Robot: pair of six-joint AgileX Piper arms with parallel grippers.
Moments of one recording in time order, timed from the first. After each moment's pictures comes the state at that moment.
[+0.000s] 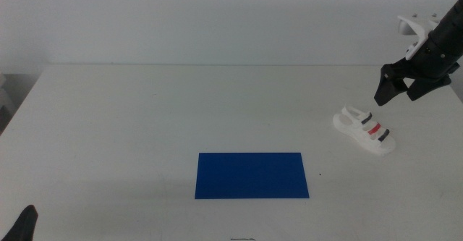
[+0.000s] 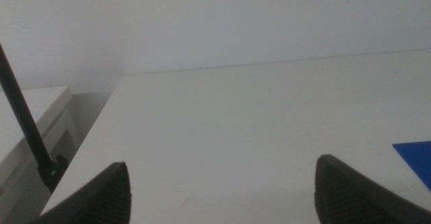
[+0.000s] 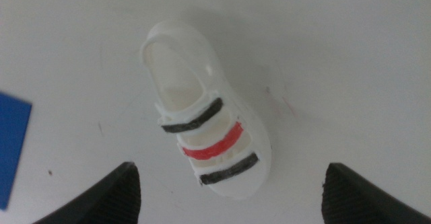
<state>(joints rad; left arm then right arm) -0.01 -0.01 0.03 -0.01 0.18 0.07 -0.04 2.06 -1.81 0.24 1.23 -0.41</state>
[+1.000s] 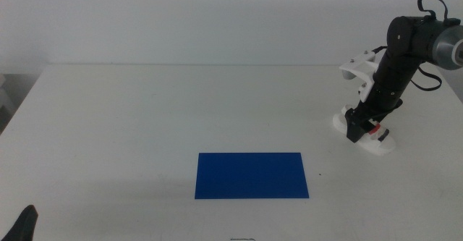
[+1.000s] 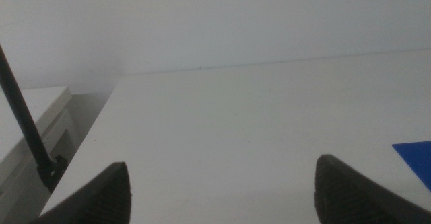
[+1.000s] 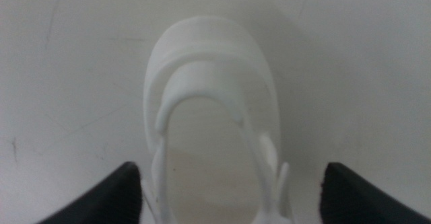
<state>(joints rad) -0.01 -0.01 0.03 -0.01 0.18 0.07 0.11 2.25 -1.81 0.07 1.11 -0.63</state>
